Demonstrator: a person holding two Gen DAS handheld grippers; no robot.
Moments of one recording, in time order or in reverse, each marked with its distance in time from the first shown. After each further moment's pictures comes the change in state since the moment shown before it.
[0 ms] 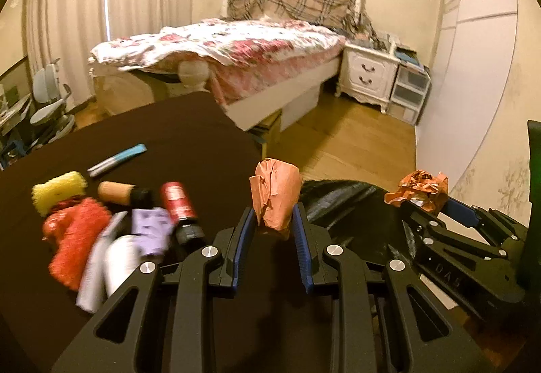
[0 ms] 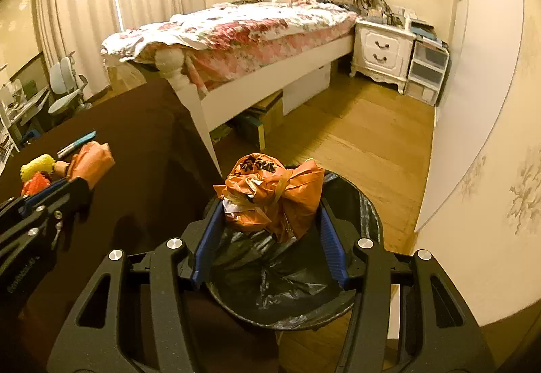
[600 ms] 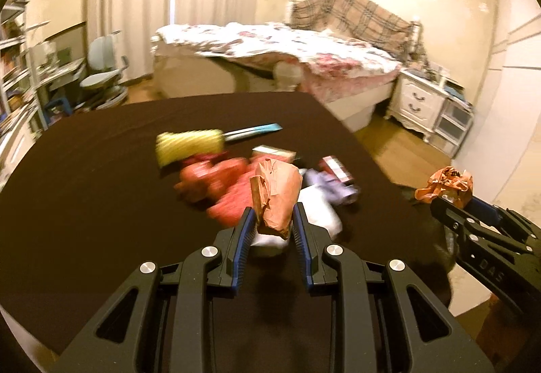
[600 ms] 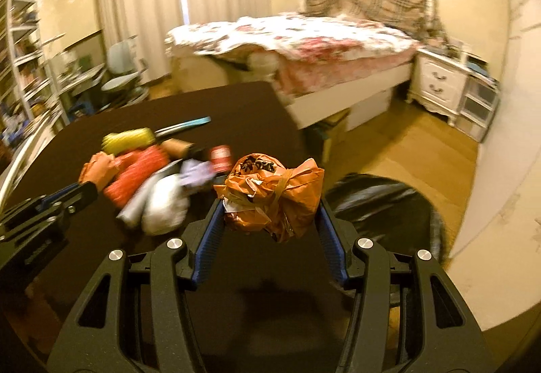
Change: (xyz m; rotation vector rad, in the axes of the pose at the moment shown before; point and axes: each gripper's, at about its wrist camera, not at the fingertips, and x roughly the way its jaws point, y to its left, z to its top) left arm -0.093 0.122 -0.043 -0.177 -0.047 0.140; right arm -0.065 0.114 -0.013 -0.152 -0.054 0.173
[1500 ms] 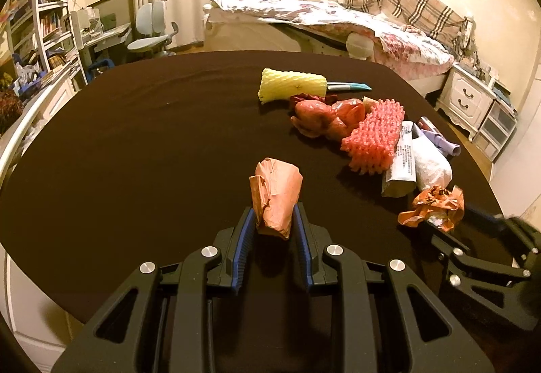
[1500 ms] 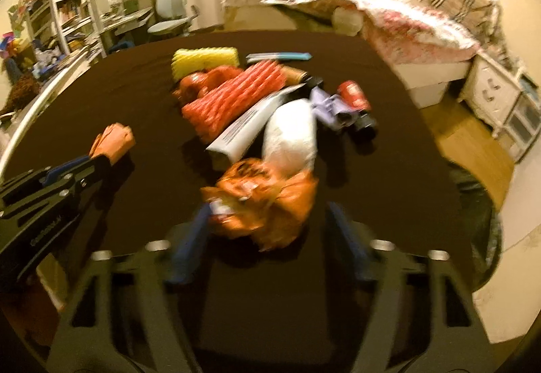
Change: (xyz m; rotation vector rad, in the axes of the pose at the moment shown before) left arm -0.009 0.093 -0.054 -0.127 0.108 0.191; right arm 0.040 0.117 -0.046 -0.198 0.190 0.184
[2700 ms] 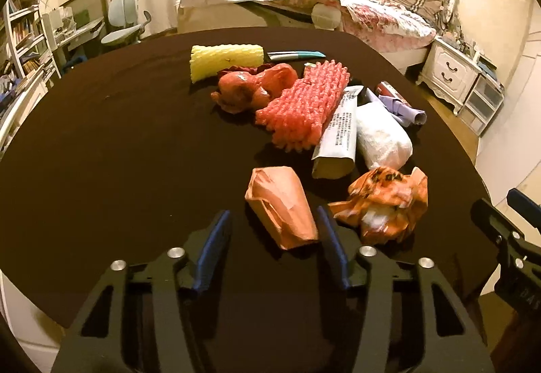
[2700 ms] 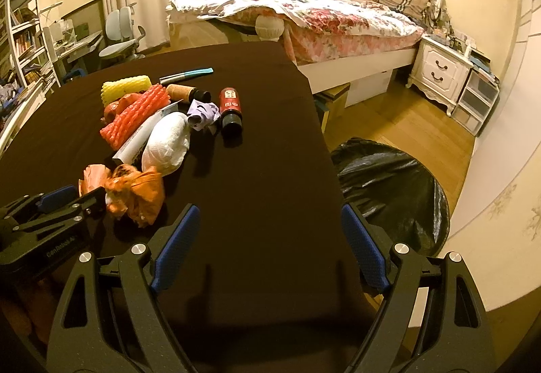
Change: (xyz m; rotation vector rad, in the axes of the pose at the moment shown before) left arm 0.012 -0.054 -0.008 0.061 0.099 -0.062; right arm -0.044 -0.078 -0.016 0.132 -0.059 -0.197
